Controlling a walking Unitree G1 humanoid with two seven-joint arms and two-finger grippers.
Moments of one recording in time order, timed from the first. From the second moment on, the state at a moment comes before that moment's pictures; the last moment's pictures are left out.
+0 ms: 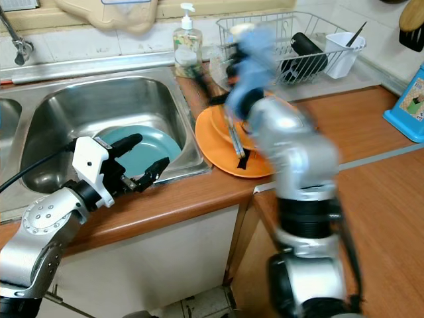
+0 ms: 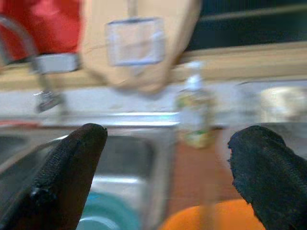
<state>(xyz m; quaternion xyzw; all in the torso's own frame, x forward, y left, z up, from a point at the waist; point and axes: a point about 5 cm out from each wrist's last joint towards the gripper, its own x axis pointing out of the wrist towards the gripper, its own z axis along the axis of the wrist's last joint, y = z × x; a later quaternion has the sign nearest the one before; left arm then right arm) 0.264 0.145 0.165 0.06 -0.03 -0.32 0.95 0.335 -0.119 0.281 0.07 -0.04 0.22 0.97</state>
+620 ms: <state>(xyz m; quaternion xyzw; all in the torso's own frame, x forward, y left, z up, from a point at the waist) 0.261 0.138 0.162 0.04 -0.03 -0.32 0.94 0.312 -0.277 0.229 -0.02 0.06 -0.10 0.99</state>
